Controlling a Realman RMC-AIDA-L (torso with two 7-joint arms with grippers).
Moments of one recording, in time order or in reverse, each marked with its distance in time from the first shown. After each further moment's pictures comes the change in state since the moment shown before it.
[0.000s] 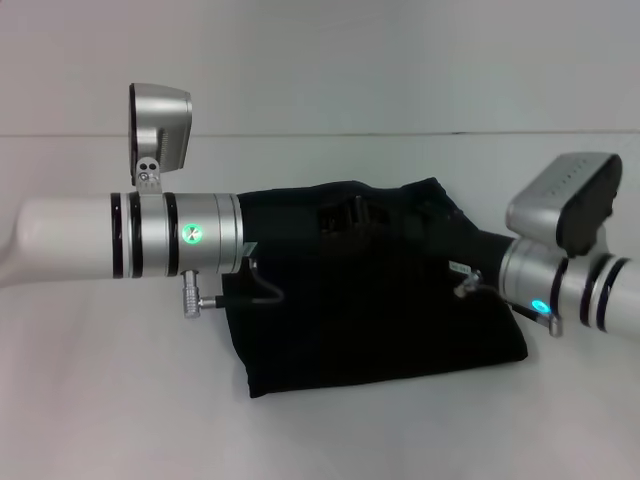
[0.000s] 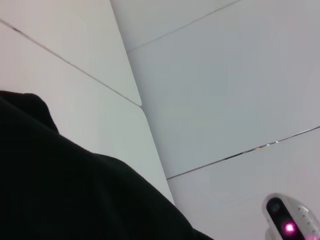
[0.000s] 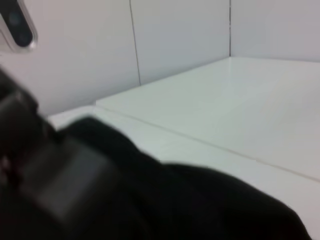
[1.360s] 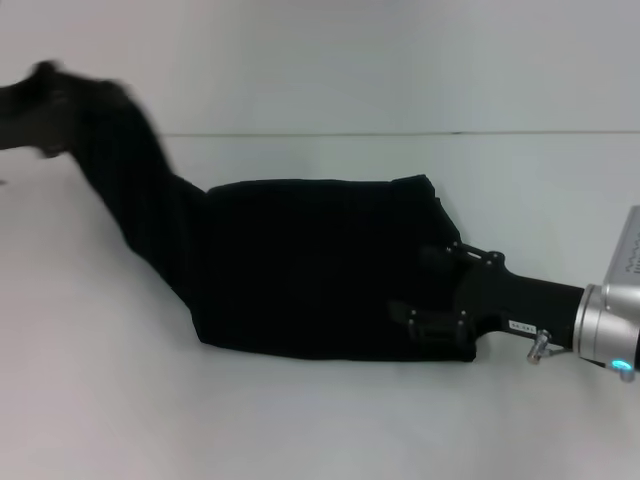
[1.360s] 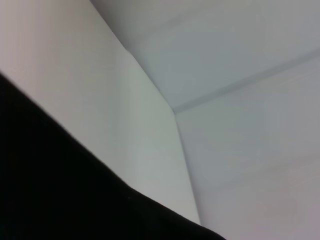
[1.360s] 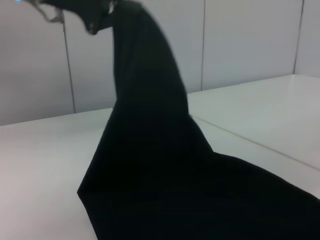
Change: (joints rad) left arm 0.133 0.300 -0.219 0.152 0.041 0.127 -0.200; right arm -0.193 -0.014 -0.014 -0.211 -0.191 -0.305 -0.001
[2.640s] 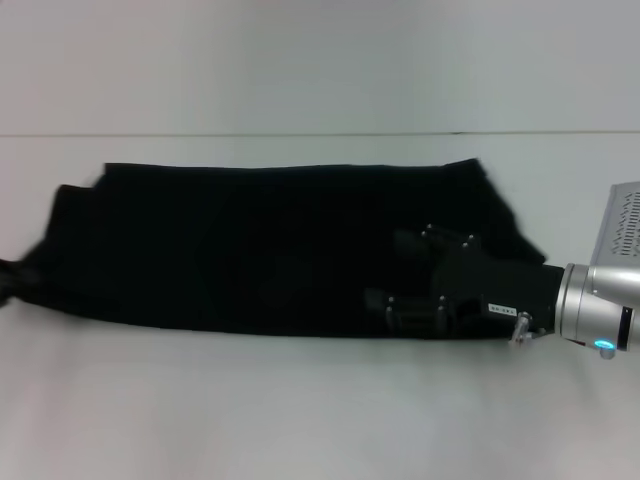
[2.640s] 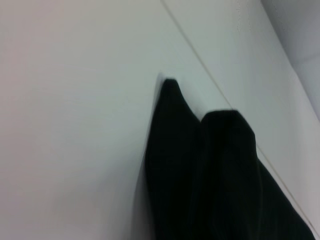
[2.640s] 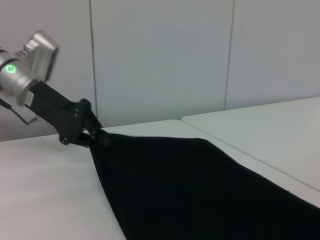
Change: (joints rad) left arm 0.278 -0.053 0.083 -0.040 0.050 -0.305 0.039; right arm 0.052 0.003 -0.002 -0.003 -0.004 -0.042 -0.006
